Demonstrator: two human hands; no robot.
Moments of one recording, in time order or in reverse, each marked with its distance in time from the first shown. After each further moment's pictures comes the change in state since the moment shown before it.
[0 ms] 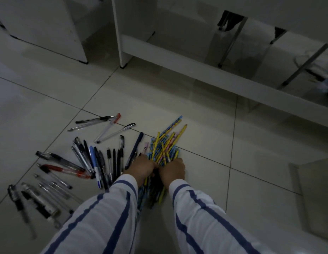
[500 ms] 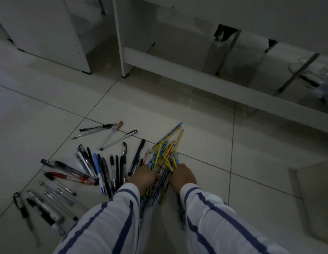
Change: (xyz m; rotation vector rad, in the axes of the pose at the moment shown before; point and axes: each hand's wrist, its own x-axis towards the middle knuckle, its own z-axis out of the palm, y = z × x) left_hand -0.015 -0.006 0.001 -0.027 -0.050 0.003; right_hand 0.003 0.011 -0.030 -0.247 -0.081 -0.173
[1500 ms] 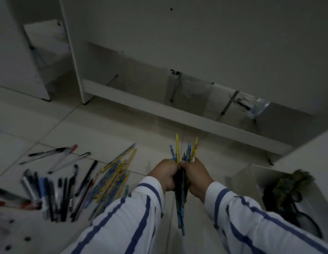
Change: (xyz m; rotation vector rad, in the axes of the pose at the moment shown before) left_hand -0.110 0.139 0.177 -0.462 -0.379 -0.046; right_hand -0.050 0.076 -0.210 0.937 0.079 -0.070
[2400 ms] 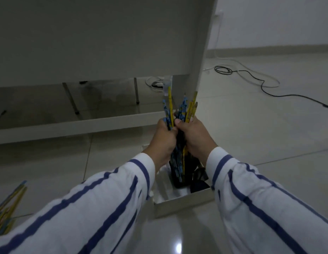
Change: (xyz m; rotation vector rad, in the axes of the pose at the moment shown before) left_hand 0.054 -0.110 0.378 0.477 -0.212 0.691; right_hand 0.024 -0.034 -0.393 0.401 0.092 -0.406
